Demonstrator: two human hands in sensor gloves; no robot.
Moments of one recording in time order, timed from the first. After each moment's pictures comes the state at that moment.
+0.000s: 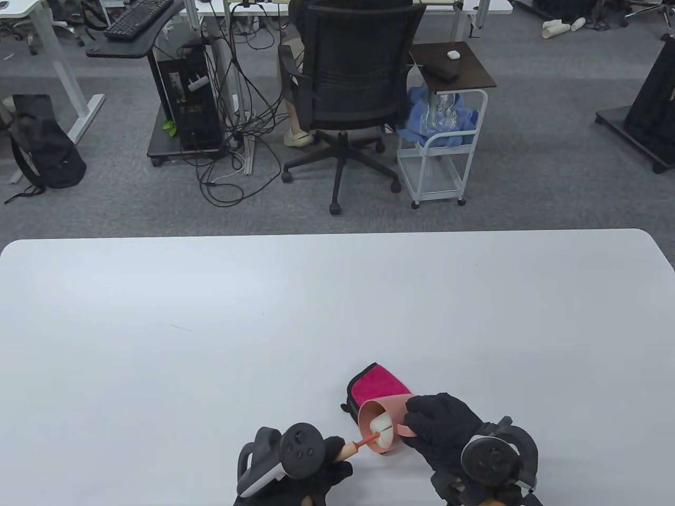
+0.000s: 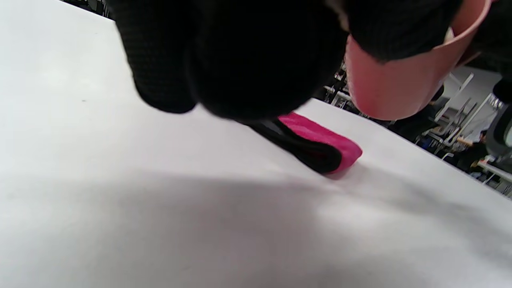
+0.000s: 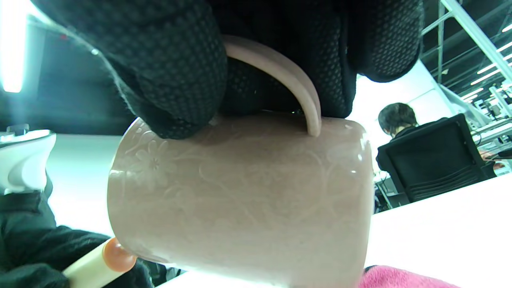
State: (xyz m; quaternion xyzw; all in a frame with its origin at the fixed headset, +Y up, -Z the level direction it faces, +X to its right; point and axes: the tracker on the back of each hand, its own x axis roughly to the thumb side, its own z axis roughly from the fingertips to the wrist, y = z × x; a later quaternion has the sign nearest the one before) left_hand -0.116 -0.728 -0.264 -0.13 -0.17 0.21 0.95; right_hand 0.171 -0.694 -0.275 0.29 -0.19 0.89 0.31
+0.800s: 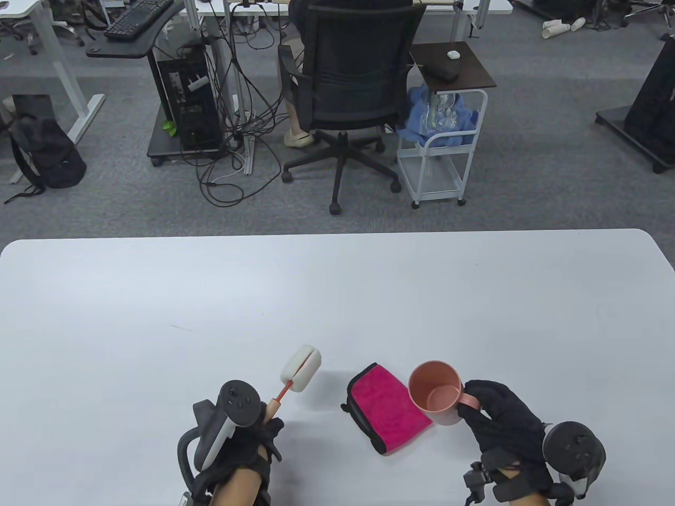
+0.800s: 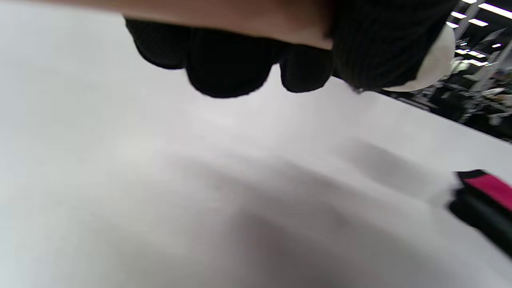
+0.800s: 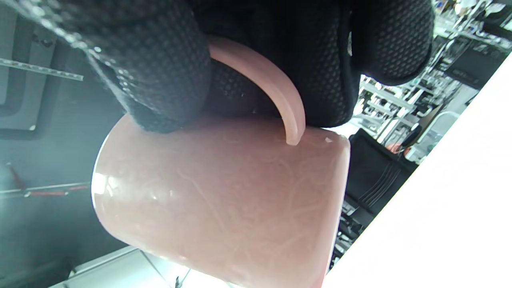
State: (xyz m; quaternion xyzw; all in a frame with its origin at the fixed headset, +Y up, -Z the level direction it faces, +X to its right) left_hand -0.206 -0.726 -0.308 -0.14 0.16 0.16 0.96; right_hand 0.251 -0.701 -0.282 0.13 -0.19 0.83 0.50
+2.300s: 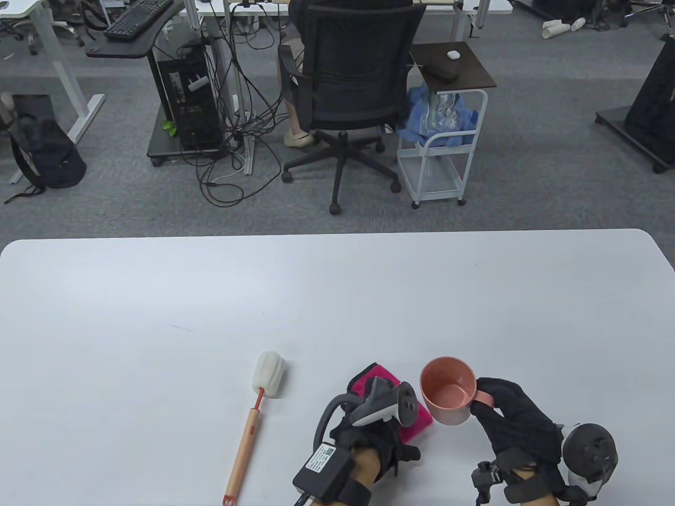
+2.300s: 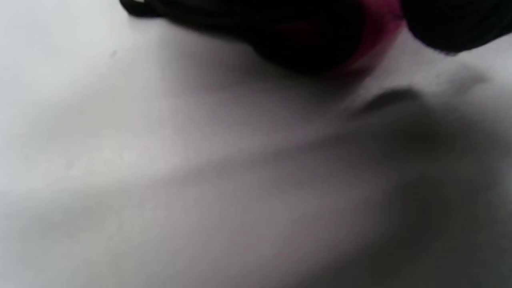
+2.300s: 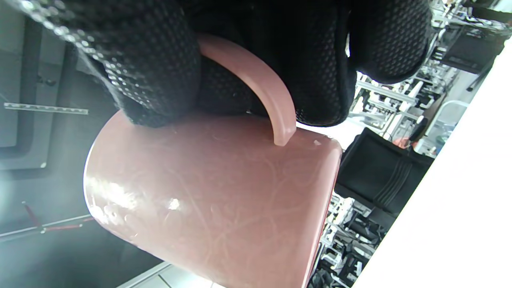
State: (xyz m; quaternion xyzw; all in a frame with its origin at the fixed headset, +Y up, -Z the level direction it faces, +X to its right) left_hand 0.020 -0.787 -0.355 -0.33 -0.14 -0.01 0.93; right_hand 0.265 -0.697 -0.279 0.12 -0.20 0.80 0.56
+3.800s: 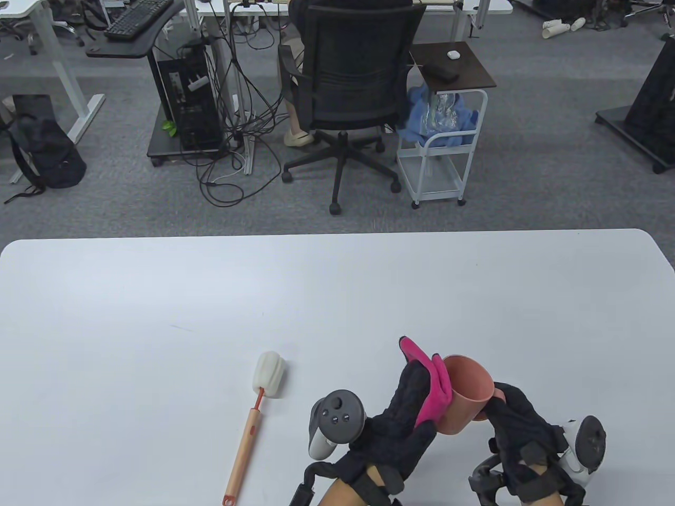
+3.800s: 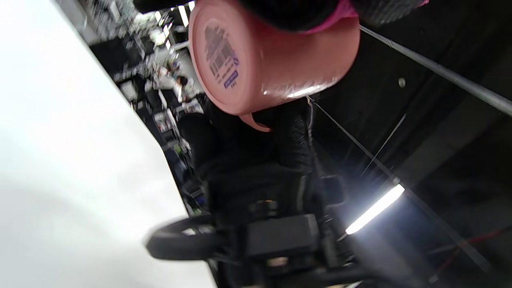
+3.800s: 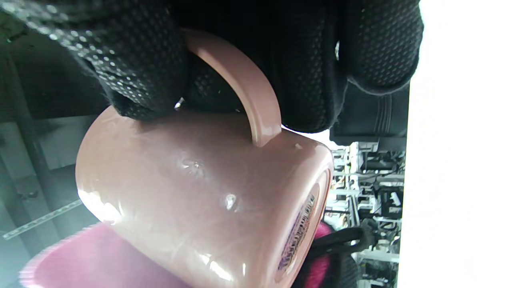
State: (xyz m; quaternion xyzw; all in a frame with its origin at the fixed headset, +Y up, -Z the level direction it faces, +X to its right) left_hand 0.000 -0.694 -0.292 -0.05 -0.39 0.53 0.76; right_hand 0.268 -0.726 -0.292 0.10 -0.11 0.65 0.74
